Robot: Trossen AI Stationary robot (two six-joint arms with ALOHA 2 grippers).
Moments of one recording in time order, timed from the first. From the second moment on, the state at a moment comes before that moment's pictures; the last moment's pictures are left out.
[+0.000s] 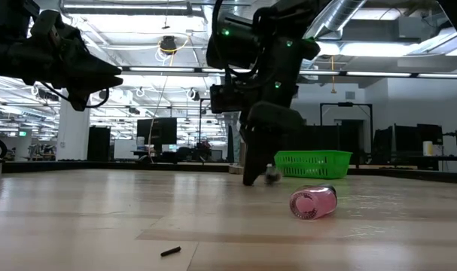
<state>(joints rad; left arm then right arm) 0.08 0.17 0.01 0.11 -0.16 -0.40 0.07 2.10 1.39 -0.62 0.06 0.01</state>
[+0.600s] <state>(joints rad) 0.08 0.17 0.01 0.11 -0.16 -0.40 -0.07 1.79 1.39 -0.75 0.08 0.24</state>
